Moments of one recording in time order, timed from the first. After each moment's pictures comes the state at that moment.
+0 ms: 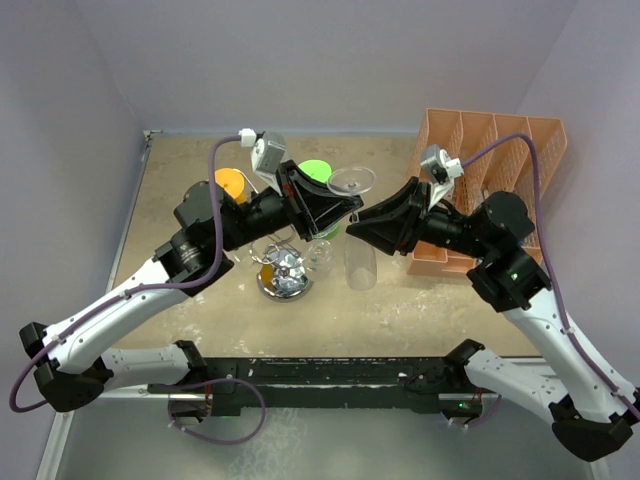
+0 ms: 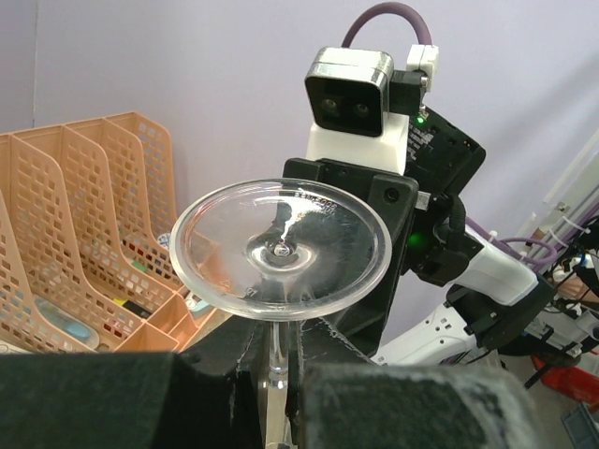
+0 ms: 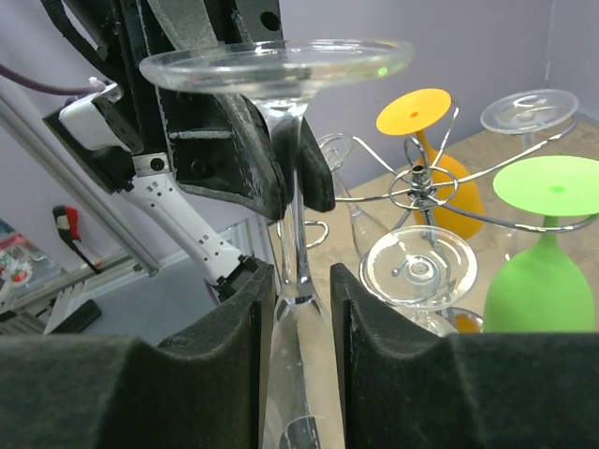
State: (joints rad) left arm -0.94 1.12 1.29 0.15 0.28 -0.51; right arm 0.61 0.88 1.14 -0.08 -0.63 0.43
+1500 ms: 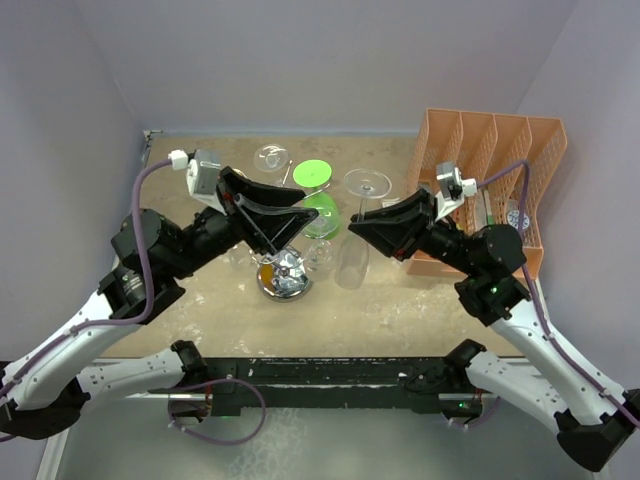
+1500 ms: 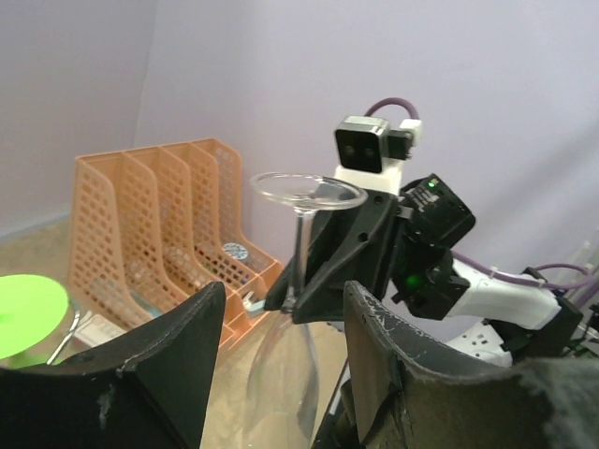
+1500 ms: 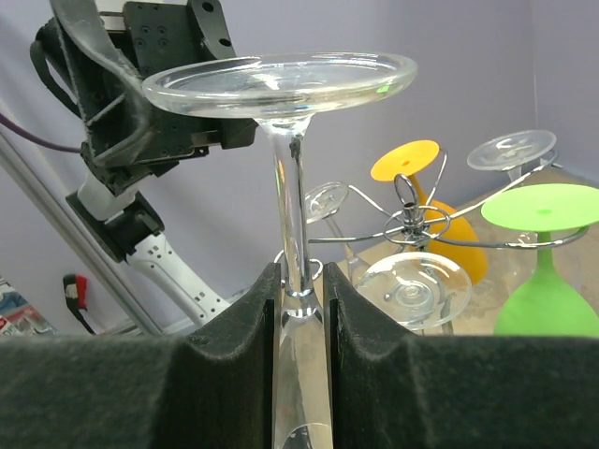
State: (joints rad) left arm -0.93 0.89 1.22 0.01 0.13 -0.43; right arm 0.62 0.80 0.86 0.35 -0.54 0.61
